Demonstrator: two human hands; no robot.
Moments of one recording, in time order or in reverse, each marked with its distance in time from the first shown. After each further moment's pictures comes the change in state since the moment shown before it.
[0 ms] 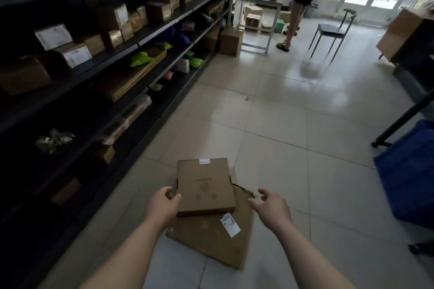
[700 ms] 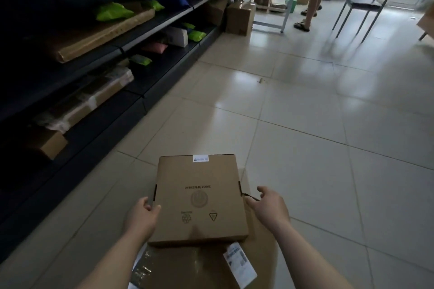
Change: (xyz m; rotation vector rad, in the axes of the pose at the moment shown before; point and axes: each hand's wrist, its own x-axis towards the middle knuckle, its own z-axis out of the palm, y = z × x) left_hand 0.357 -0.180 0.220 -0.005 0.094 -0.133; right_hand 0.370 0.116 0.225 -0.012 -0.037 0.012
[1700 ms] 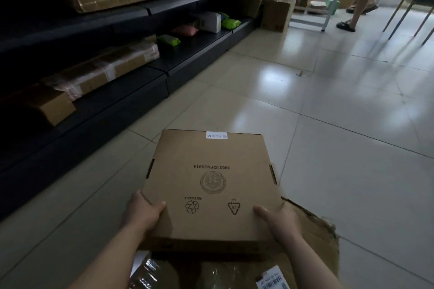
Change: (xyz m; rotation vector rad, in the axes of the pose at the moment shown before) left_hand 0.189 -0.145 0.073 -0.032 0.208 -0.065; right_hand 0.153 0.074 0.204 0.228 -0.025 0.079
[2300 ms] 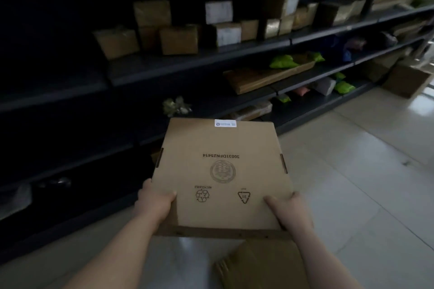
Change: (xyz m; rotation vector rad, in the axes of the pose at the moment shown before) left_hand -0.258 0.111 -0.438 -0.322 0.351 -0.268; right_hand -0.331 -0.355 -0.103 -0.280 -0.272 -0.366
